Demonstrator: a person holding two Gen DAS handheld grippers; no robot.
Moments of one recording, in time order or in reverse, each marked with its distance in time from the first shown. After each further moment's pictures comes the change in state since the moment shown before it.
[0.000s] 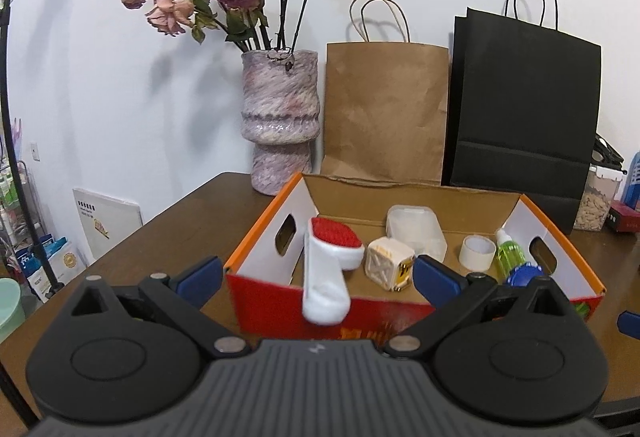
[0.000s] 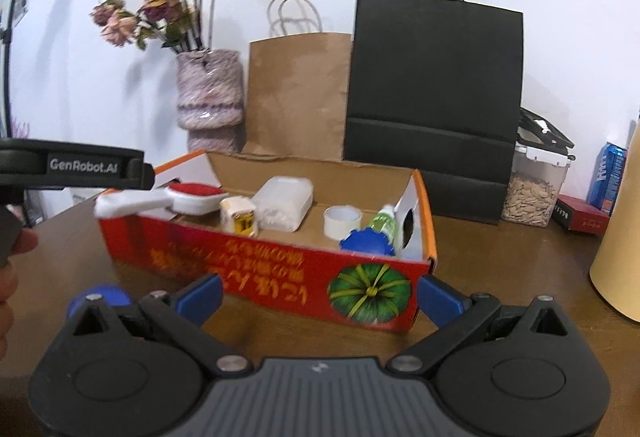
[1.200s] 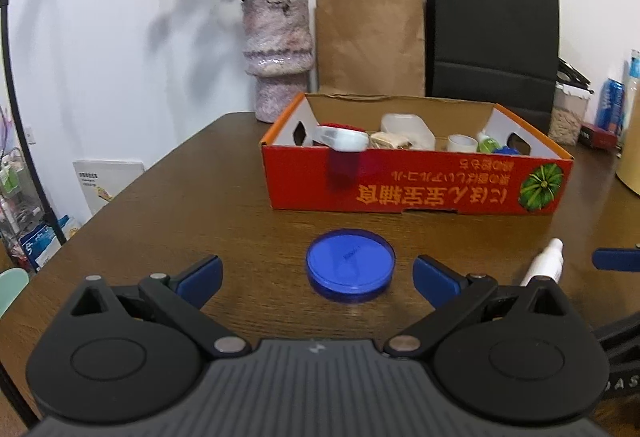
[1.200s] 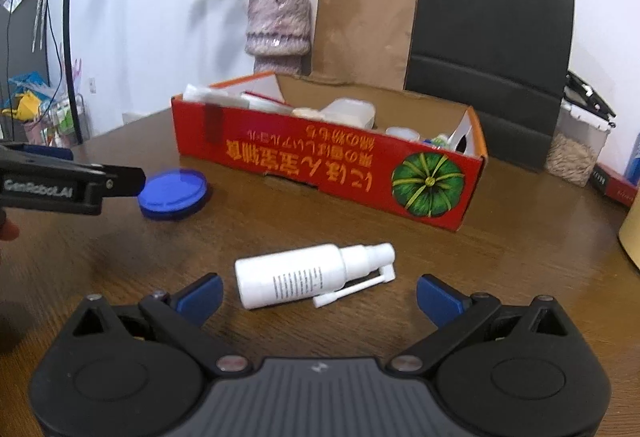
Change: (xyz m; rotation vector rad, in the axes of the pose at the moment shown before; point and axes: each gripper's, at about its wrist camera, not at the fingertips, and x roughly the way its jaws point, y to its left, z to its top) left arm -0.061 0.033 -0.068 0.091 0.129 -0.057; right arm -0.033 0.016 -0.046 -0.104 0.169 0.140
